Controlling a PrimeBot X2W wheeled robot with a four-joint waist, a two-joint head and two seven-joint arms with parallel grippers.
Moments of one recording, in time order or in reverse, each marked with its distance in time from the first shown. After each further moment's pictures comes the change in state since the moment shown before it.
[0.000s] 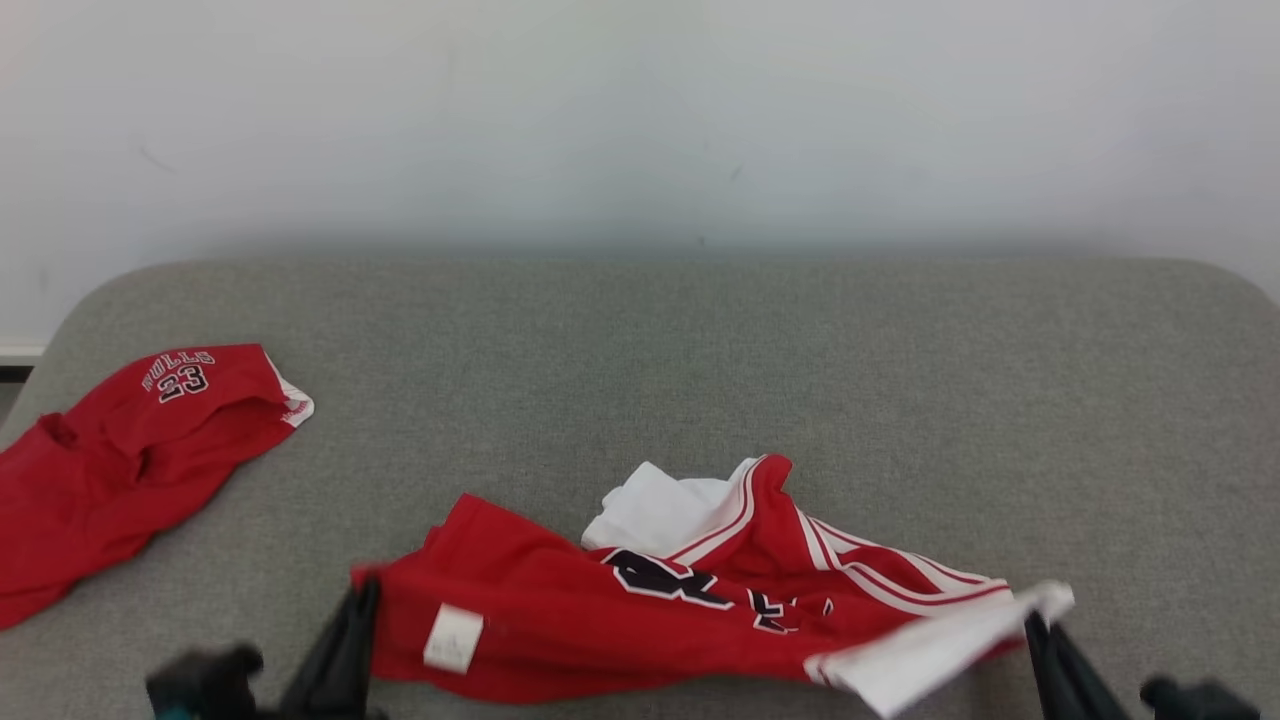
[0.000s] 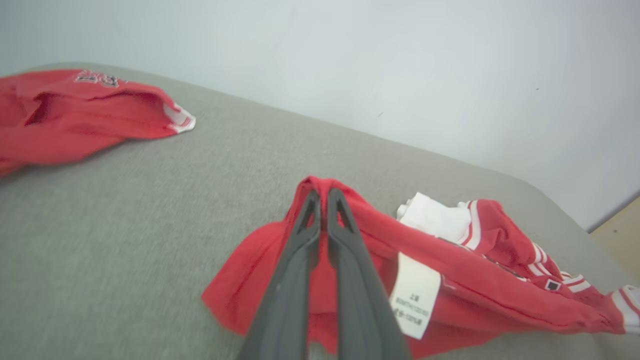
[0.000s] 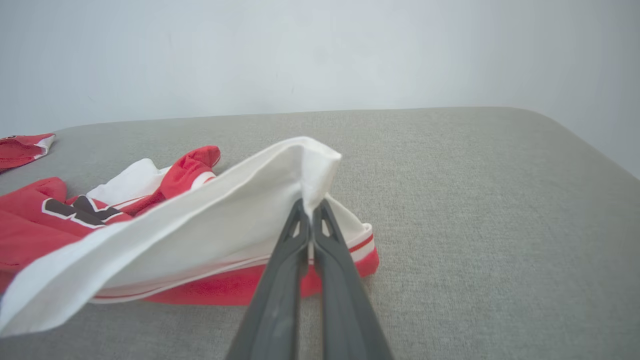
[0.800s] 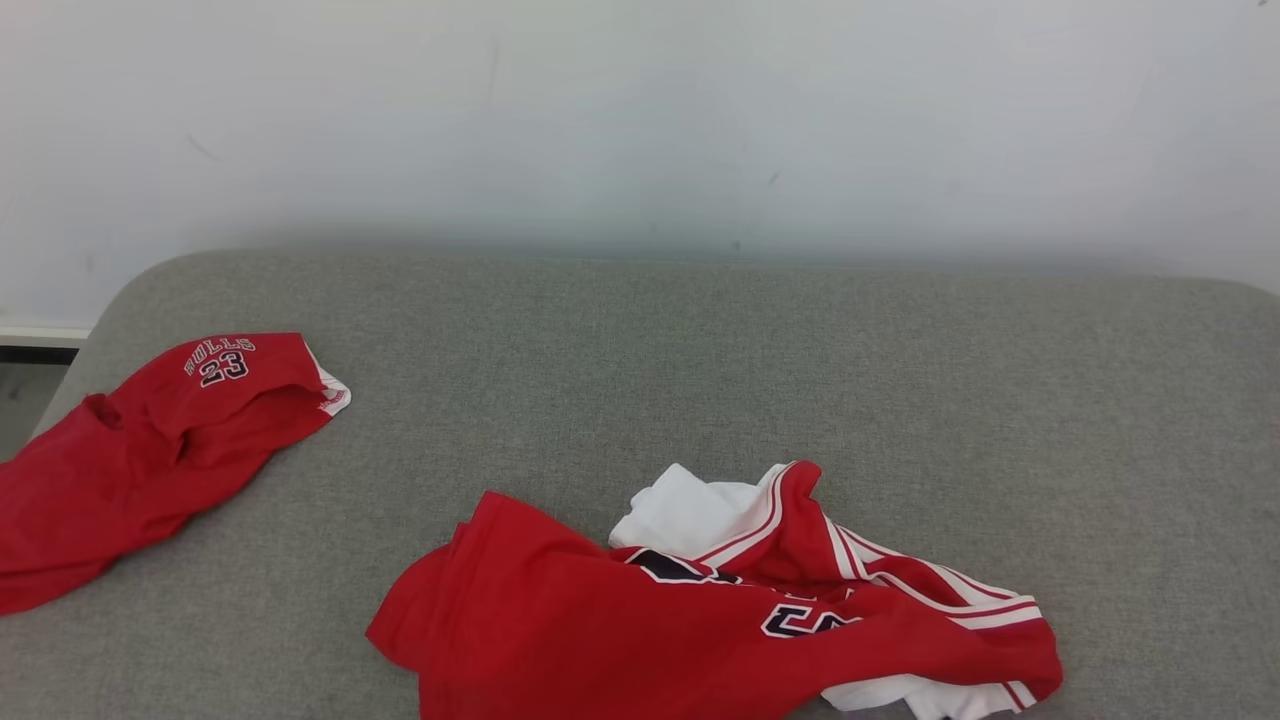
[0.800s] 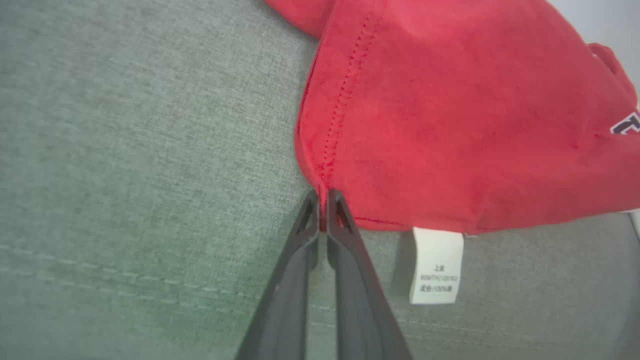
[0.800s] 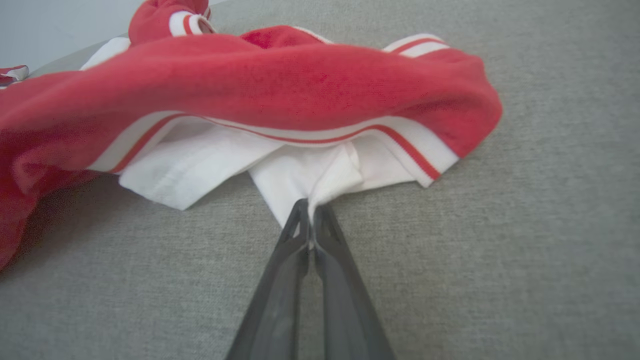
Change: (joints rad) left arm 0.014 -0.123 -0.129 0.408 -0.019 -0.007 -0.051; right arm -0.177 0.128 0.058 0.490 0.020 -0.001 -0.103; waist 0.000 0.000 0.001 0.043
